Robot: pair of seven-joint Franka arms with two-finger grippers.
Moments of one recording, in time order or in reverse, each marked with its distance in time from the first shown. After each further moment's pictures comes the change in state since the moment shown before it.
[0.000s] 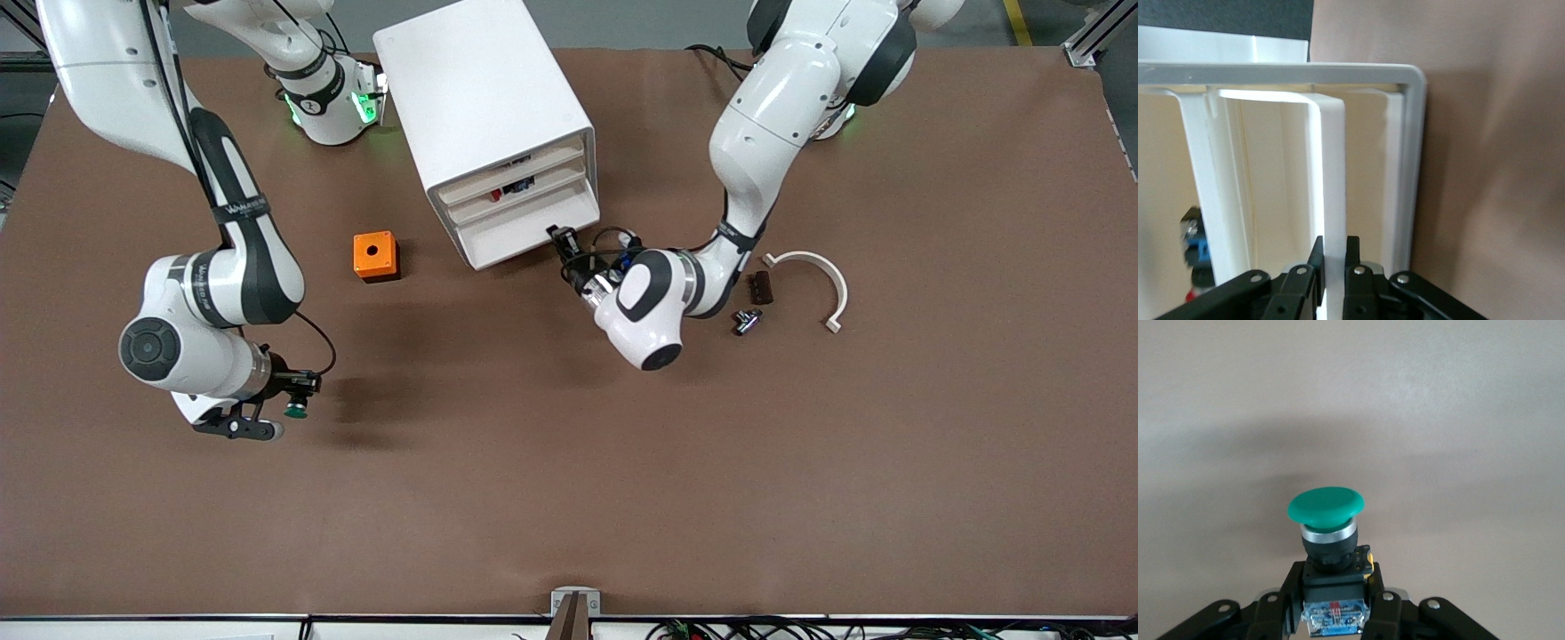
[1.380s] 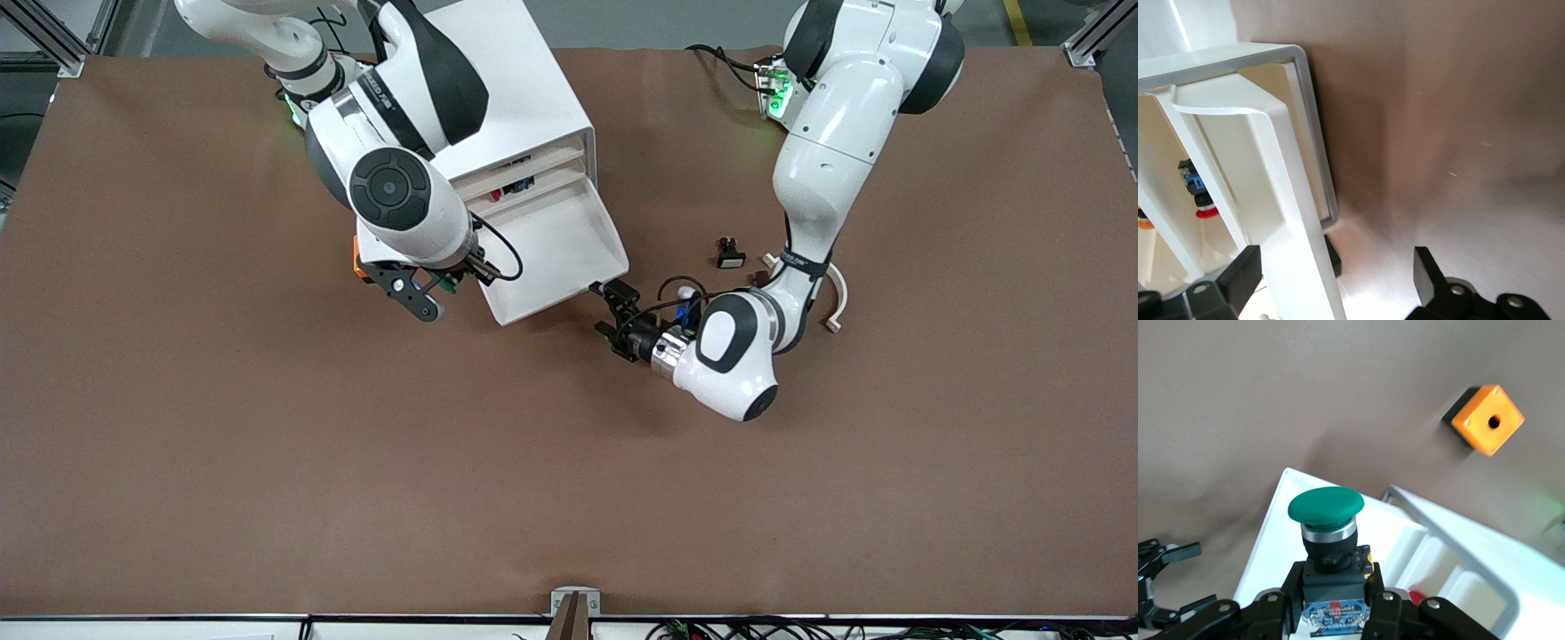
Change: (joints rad) left arm 0.147 -0.019 0.064 0.059 0.006 0.068 0.214; right arm 0.472 -0.086 0.013 0.284 0.154 -0.454 1.122
